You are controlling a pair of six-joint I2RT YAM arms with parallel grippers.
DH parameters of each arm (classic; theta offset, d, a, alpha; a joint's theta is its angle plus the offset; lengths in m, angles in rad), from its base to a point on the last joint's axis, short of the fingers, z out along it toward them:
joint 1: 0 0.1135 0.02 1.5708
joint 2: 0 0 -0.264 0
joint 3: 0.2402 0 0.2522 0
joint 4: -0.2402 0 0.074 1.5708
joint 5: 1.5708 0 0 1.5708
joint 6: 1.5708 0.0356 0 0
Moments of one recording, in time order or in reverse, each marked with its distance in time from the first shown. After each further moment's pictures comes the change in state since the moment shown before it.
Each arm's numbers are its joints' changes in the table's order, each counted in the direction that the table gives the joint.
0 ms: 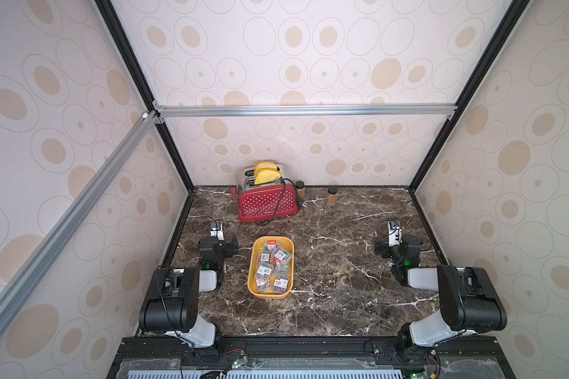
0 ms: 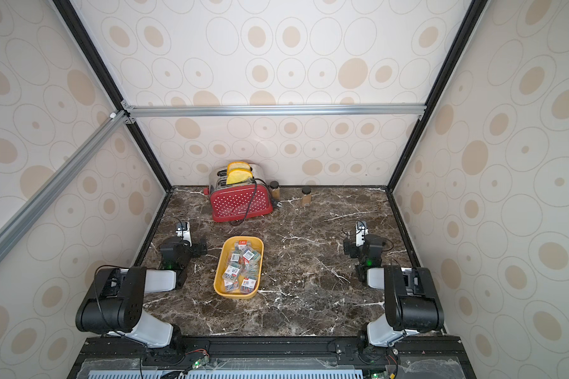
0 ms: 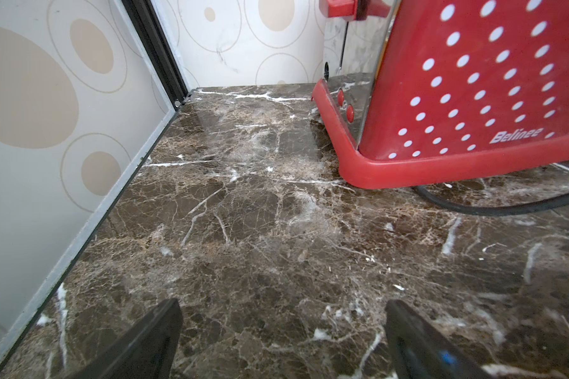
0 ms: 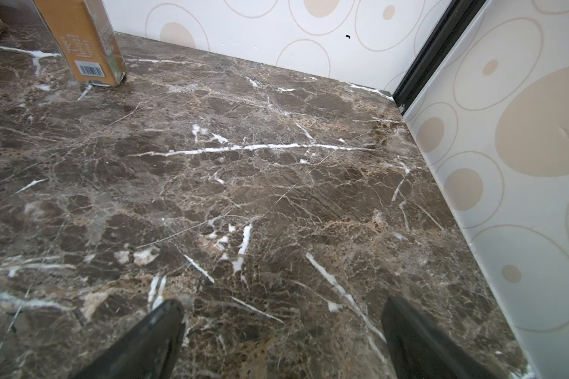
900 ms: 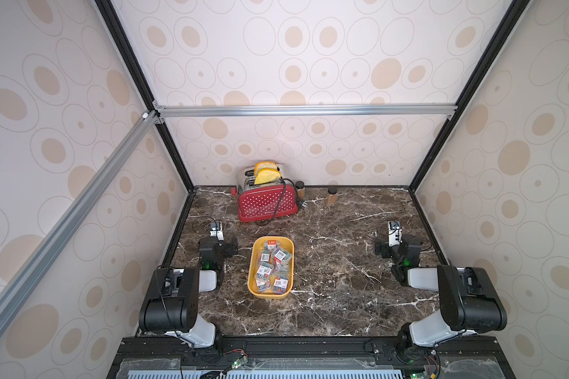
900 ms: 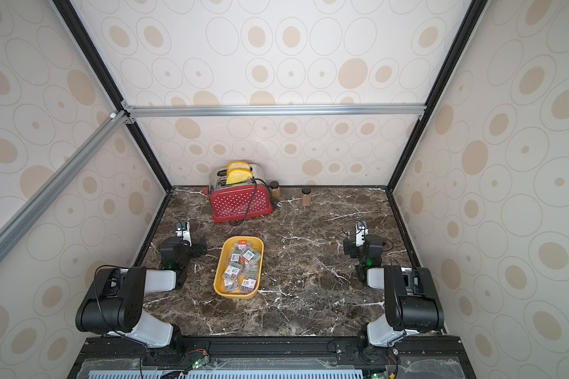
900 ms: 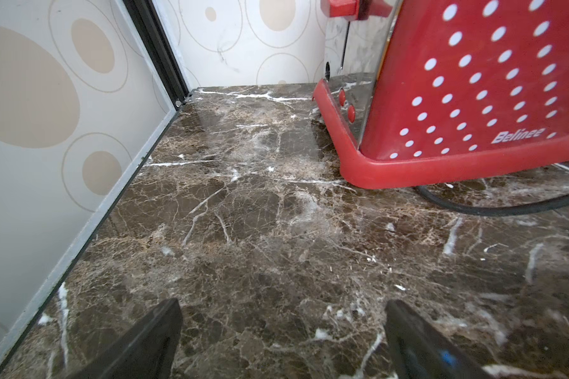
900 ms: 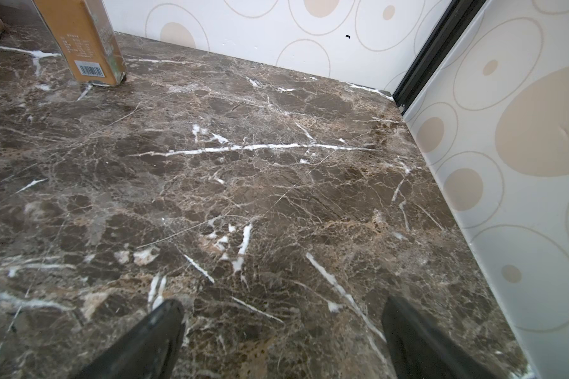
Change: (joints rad) left arm 0.003 0.000 0.000 0.000 0.000 0.000; right arm 0.000 0.000 0.000 0.000 0.000 0.000
